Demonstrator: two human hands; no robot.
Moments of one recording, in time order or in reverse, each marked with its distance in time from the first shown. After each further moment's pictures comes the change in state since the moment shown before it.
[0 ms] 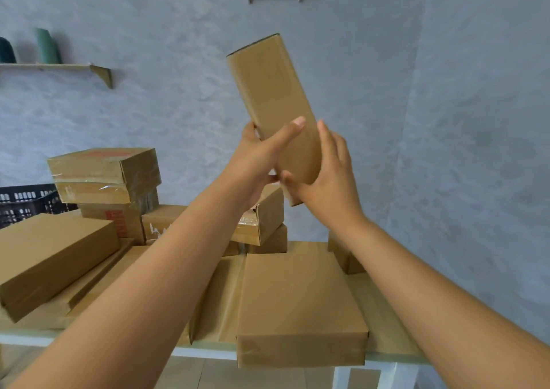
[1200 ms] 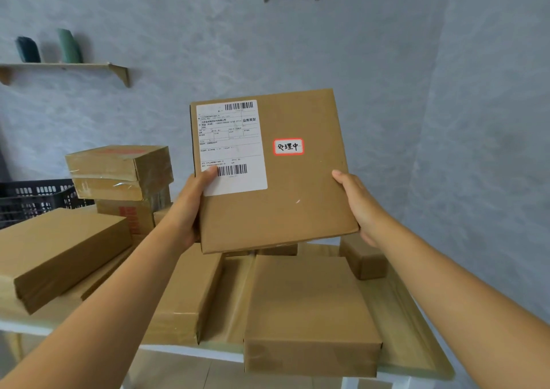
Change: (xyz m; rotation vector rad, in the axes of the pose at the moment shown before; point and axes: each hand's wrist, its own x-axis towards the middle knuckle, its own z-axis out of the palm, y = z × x) left_hand 0.009 -0.084 -0.132 -0.107 0.075 -0.104; right_hand 0.007 0.069 0.007 0.561 -0.364 0.695
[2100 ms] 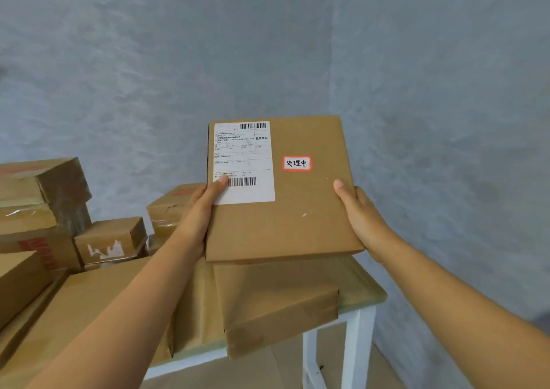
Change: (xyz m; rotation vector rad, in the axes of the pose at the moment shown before) left_hand -0.001 -0.040 0.050 -0.049 -0.304 -0.126; right_hand -0.111 0.025 -0.029 -0.127 0.492 0.006
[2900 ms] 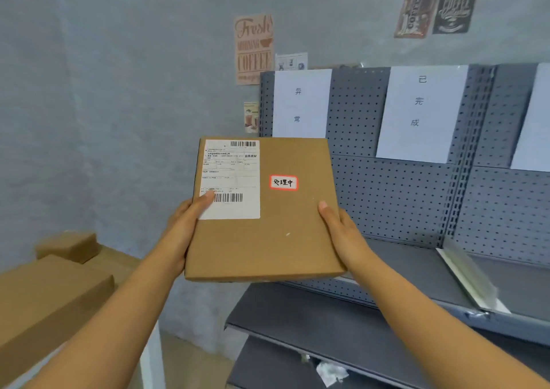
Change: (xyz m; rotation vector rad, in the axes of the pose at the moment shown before) left_hand -0.219 -0.013 0.259 -0.200 -0.855 -0.177; right_hand -0.408 -0.073 -0.235 -0.231 0.773 0.132
